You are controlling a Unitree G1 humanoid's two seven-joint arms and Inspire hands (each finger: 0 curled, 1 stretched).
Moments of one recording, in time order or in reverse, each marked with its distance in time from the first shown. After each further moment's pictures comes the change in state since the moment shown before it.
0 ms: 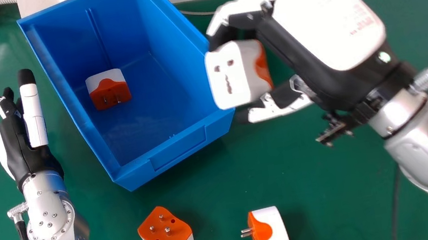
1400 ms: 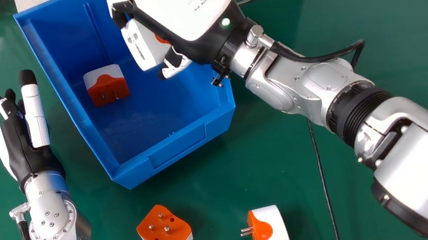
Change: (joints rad) left arm -0.003 -0.005 0.003 0.005 0.006 0.003 -0.002; right arm -0.855 0.324 0.471 1.522 -0.265 -0.079 -0.776
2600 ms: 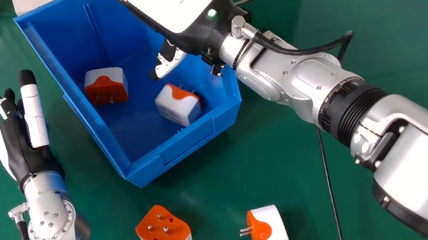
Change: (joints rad) left arm 0.000 0.003 0.001 0.001 -0.001 0.000 -0.004; right arm 0.005 -0.009 0.046 -0.155 0.003 0.192 0.174
